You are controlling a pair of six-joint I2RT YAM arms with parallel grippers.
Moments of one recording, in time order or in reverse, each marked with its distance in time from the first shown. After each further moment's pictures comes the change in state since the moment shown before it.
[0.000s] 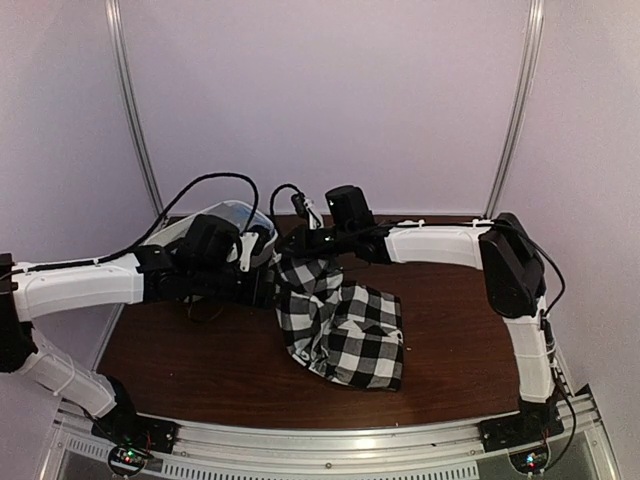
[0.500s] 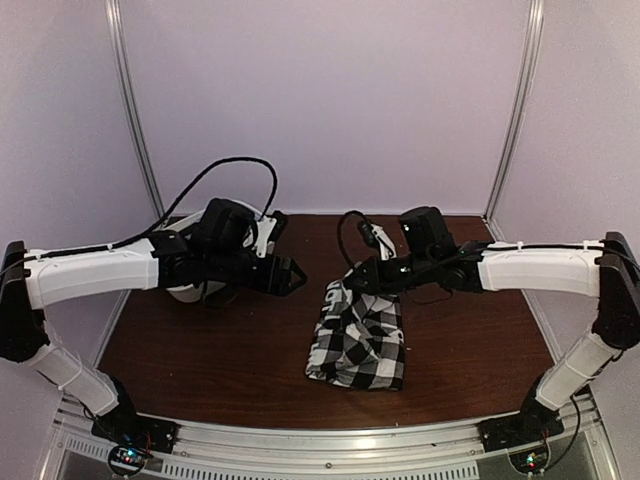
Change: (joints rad) left arm -0.021 0.120 0.145 -0.001 0.019 0.063; right arm -0.024 -0.661 -0.723 -0.141 0.098 -0.043
